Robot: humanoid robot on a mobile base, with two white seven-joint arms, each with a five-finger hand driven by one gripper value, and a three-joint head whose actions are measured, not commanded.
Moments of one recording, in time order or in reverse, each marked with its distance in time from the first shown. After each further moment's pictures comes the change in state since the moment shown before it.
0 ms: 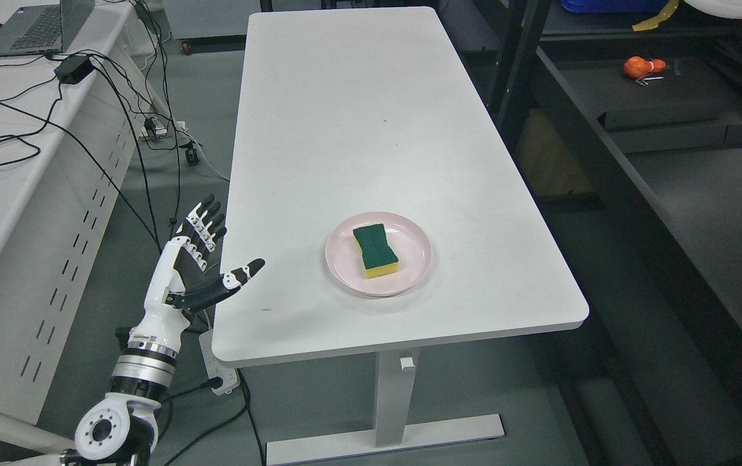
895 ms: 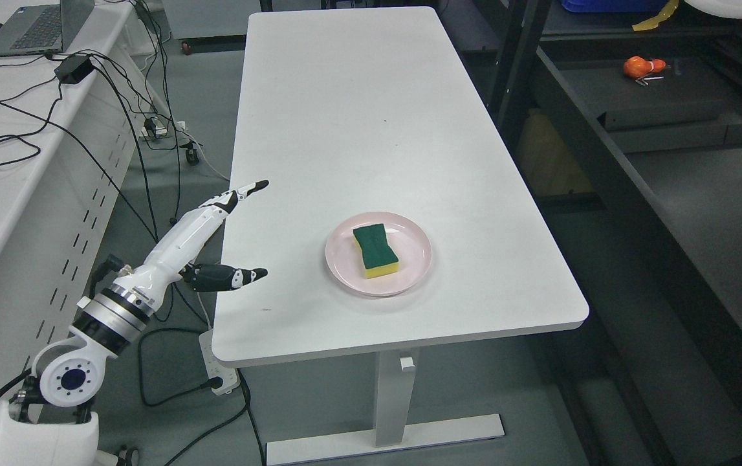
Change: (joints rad) left arm -0.201 0.211 -0.039 0.094 -0.607 -0.331 -0.296; right arm 0.000 0.000 0.000 0.000 0.000 0.000 0.000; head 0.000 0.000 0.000
